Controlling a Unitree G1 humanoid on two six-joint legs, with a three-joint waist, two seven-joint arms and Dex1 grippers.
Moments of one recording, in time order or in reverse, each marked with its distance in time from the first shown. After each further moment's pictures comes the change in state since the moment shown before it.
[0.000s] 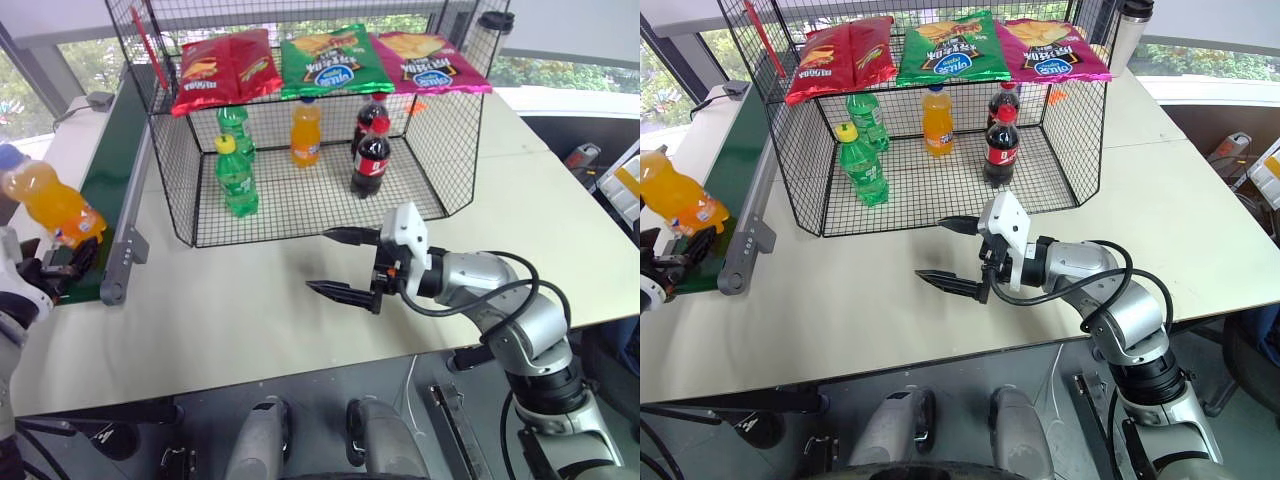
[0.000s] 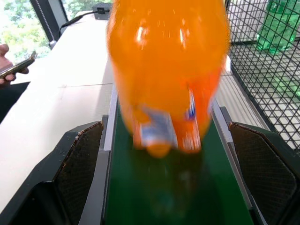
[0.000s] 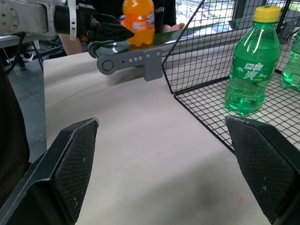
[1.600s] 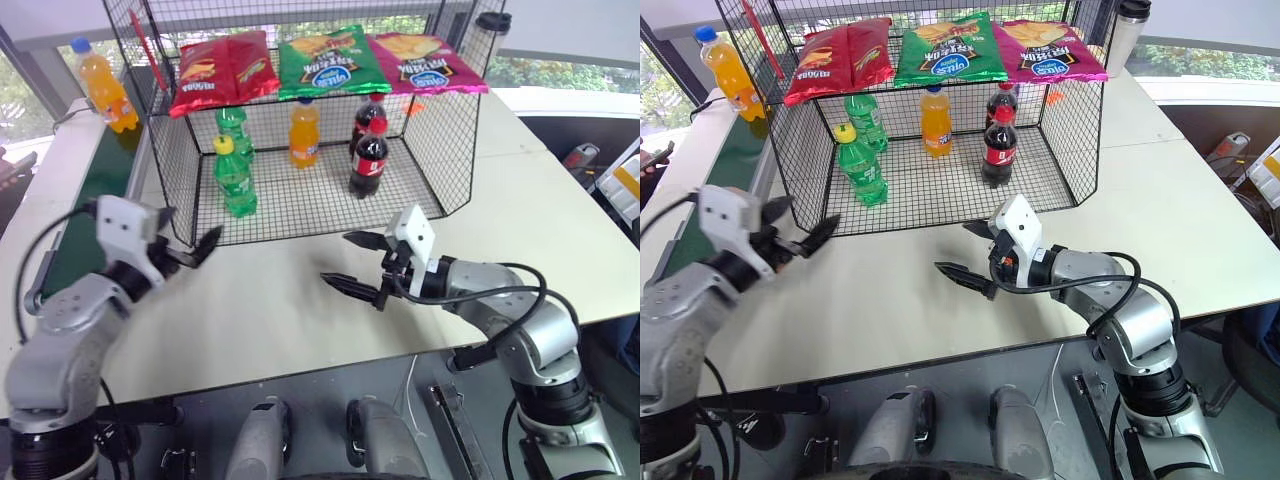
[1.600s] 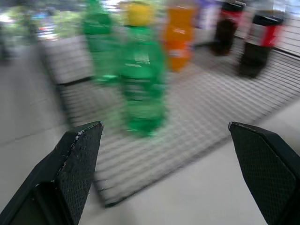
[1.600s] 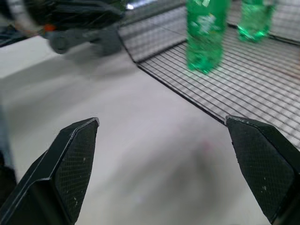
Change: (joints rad) left arm -0.115 -0.080 -0.248 -0.261 -0.019 0.091 -0.044; right arm 0.032 0.006 -0.056 -0.051 -0.006 0.163 -0.099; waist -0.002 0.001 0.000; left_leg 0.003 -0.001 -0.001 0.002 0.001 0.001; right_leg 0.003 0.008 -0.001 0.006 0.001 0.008
